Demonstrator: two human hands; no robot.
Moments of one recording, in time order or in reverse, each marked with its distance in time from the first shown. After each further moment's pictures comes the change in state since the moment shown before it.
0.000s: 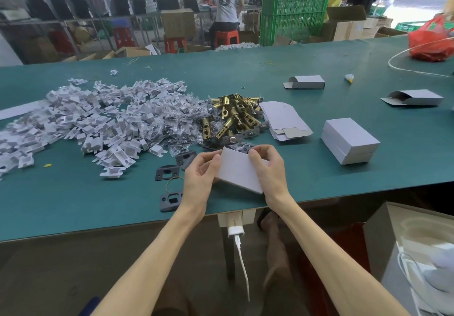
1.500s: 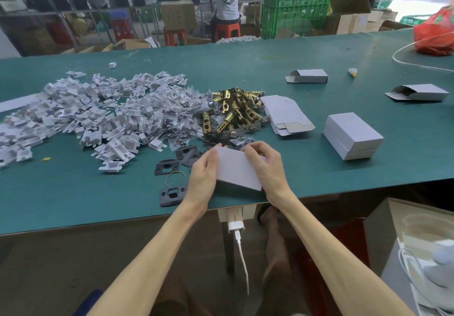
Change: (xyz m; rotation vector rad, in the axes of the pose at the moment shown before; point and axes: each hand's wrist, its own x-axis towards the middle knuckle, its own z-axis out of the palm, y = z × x) left_hand 0.004 -0.007 0.001 0.166 -0.043 0.007; right_hand -0.005 -0.008 0.000 -0.043 -0.125 0.007
